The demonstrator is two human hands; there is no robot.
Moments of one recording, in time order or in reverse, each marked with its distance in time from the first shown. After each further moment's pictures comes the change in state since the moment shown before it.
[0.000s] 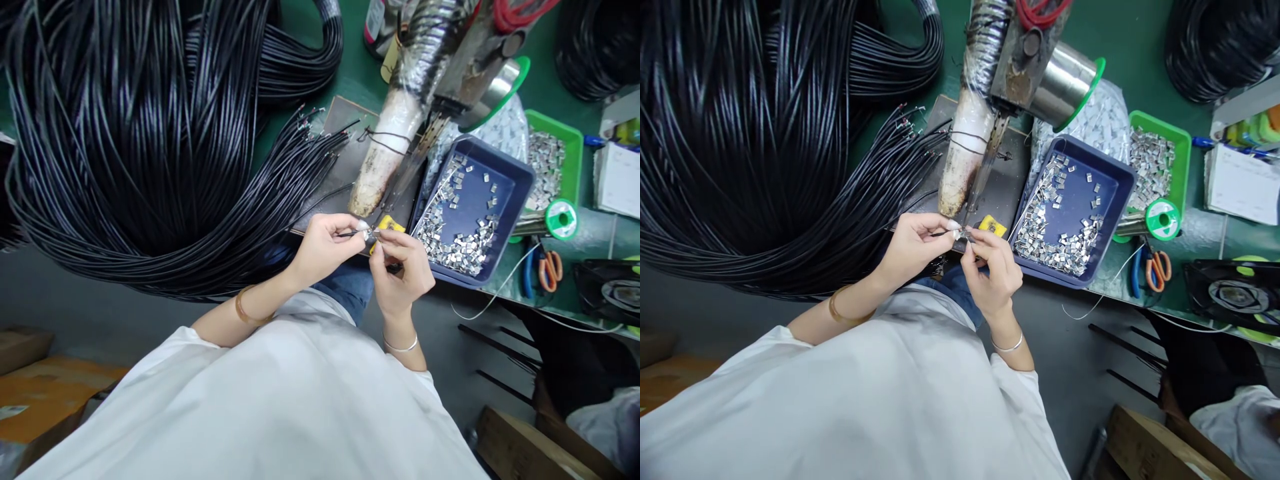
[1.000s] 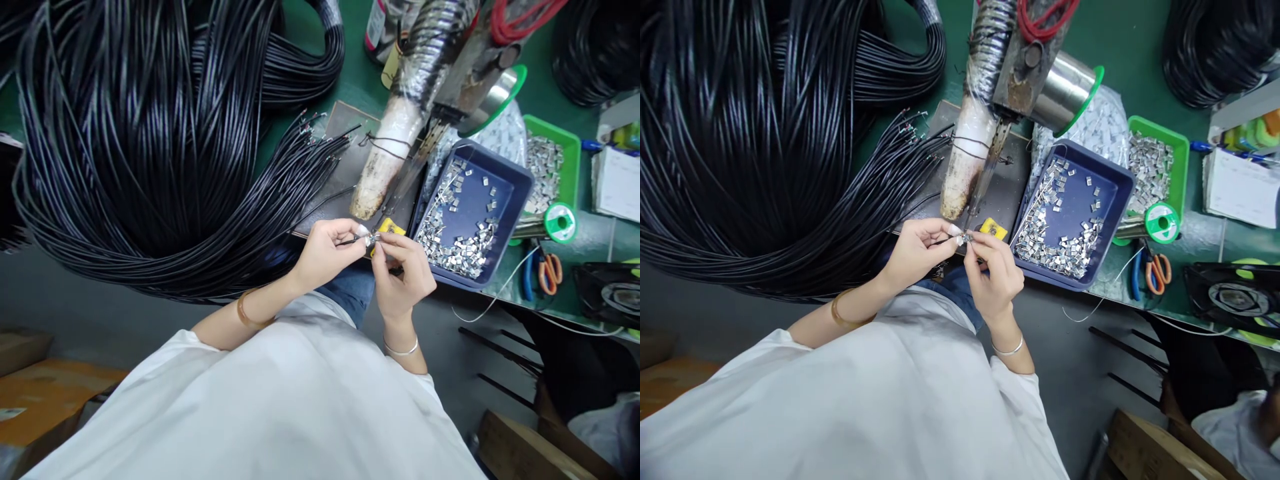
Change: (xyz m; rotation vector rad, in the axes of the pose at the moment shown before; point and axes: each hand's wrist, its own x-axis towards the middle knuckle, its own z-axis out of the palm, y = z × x) left_hand -0.002 -0.003 0.000 -0.003 -0.047 -0.001; right_hand 0.001 -0.002 0.000 -0.051 0.000 0.000
